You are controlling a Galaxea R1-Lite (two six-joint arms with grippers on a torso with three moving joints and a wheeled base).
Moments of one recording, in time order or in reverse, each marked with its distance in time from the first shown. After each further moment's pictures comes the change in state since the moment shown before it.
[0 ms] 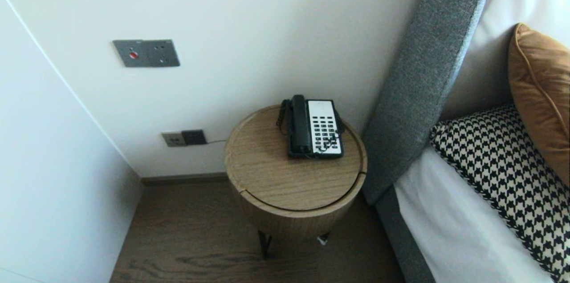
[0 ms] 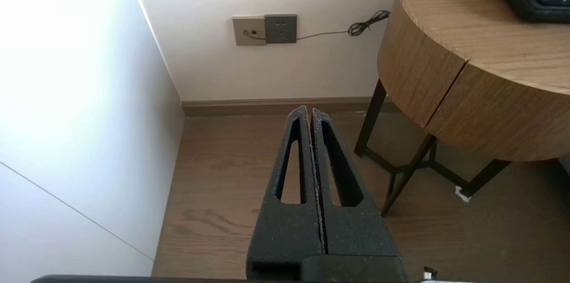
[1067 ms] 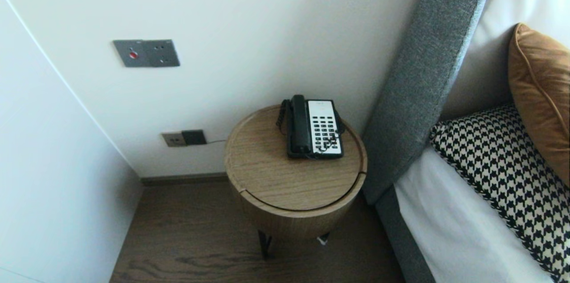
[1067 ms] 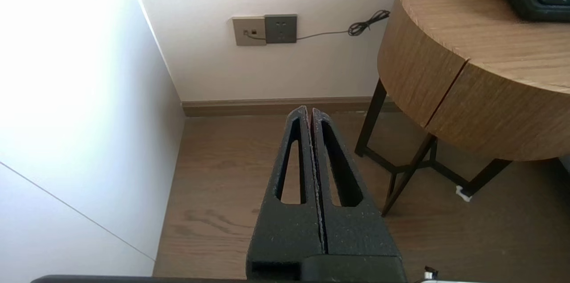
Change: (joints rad) left arm 0.000 0.000 0.000 0.000 0.000 0.003; right arm 0.000 0.000 0.000 0.000 0.000 0.000
